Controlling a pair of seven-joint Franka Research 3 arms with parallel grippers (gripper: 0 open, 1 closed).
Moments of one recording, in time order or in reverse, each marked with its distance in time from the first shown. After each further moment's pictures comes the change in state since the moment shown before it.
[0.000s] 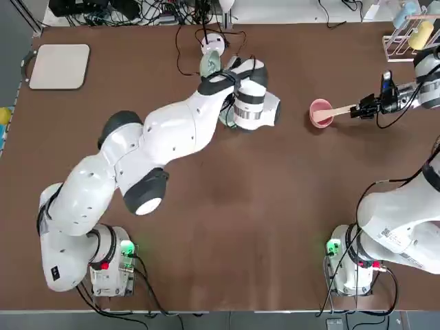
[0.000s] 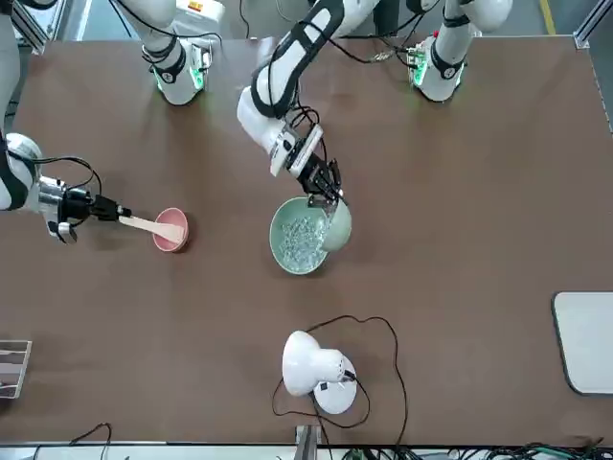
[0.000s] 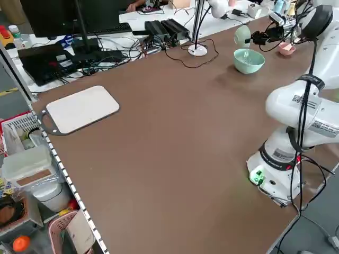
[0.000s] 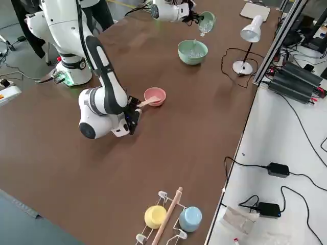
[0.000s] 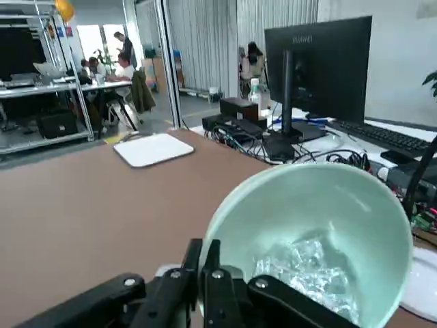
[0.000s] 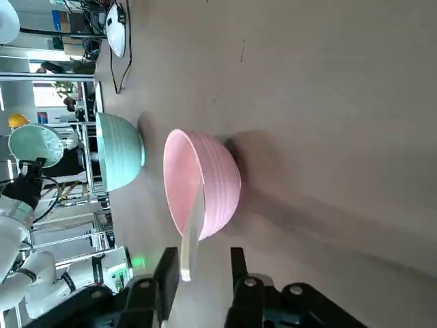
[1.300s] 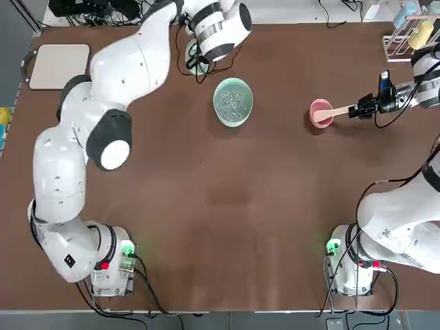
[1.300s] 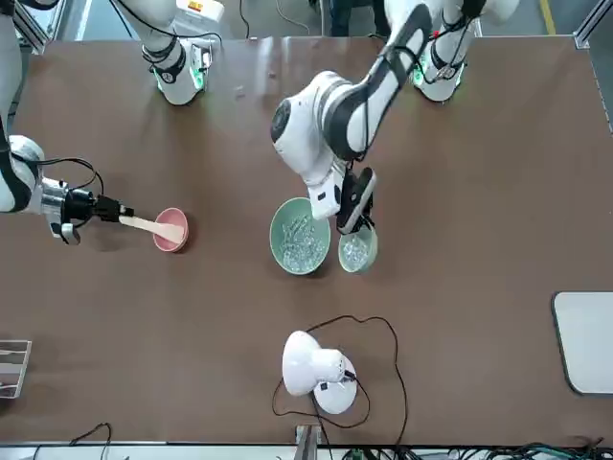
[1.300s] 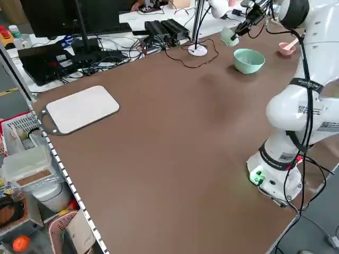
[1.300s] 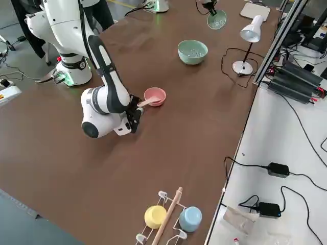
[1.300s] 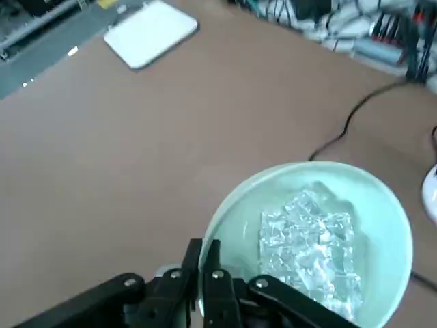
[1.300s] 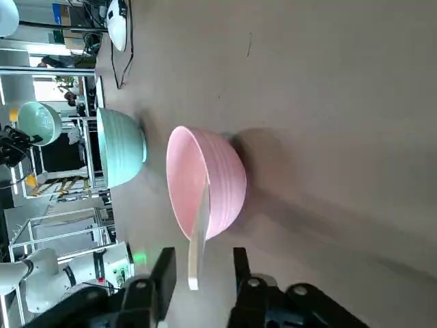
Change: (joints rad) left arm 0.371 -0.199 -0.196 -0.007 -0.283 0.136 0.334; right arm 0.015 0.000 0.000 -0.002 0.000 -0.004 0.001
